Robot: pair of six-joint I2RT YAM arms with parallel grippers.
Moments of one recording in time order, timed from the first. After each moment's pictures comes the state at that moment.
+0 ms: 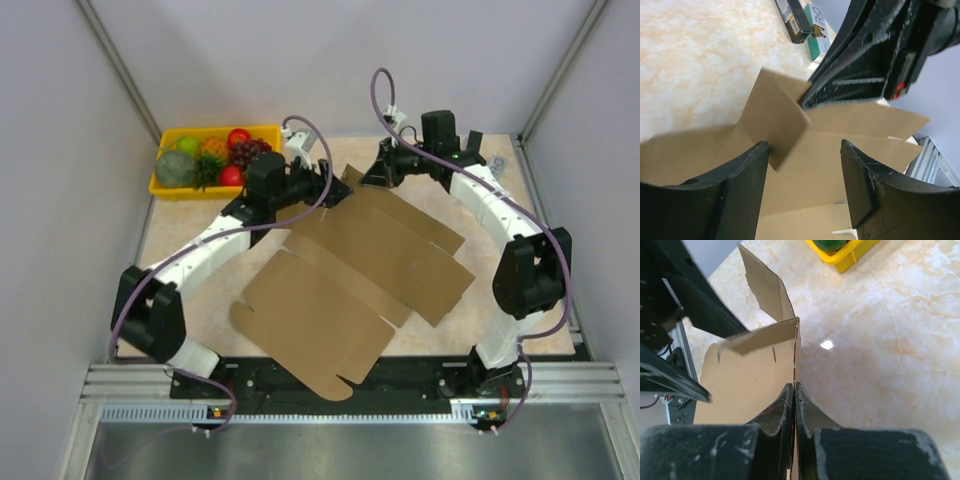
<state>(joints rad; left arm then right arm) -0.51 1.57 1.21 0.15 0.42 -0.47 0.30 1.76 1.57 -0.40 -0.84 0.01</state>
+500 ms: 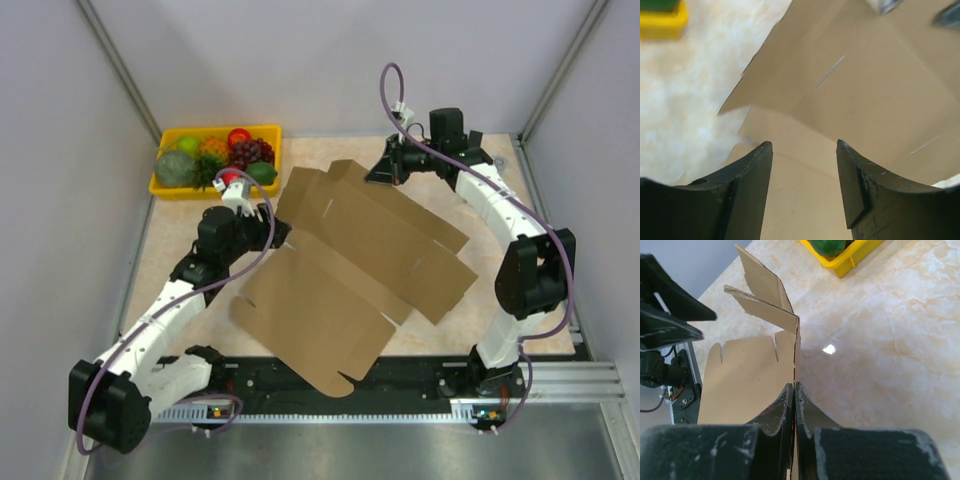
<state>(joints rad) -0.37 0.99 0.74 -0.01 0.18 -0.46 0.27 1.75 1.57 -0.39 -0.89 0.02</state>
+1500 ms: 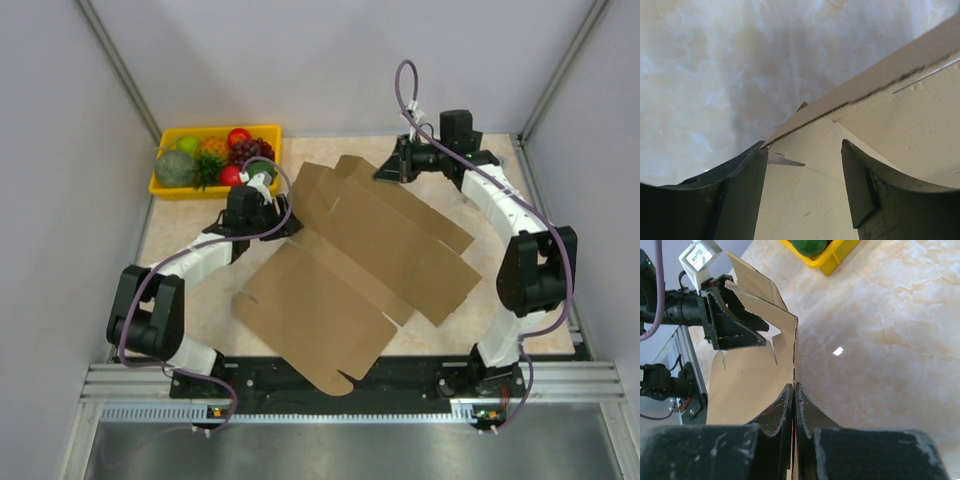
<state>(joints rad) -0.29 1.49 0.86 0.03 0.27 -0.50 0.21 1.75 1.53 -0.35 -0.90 0.09</state>
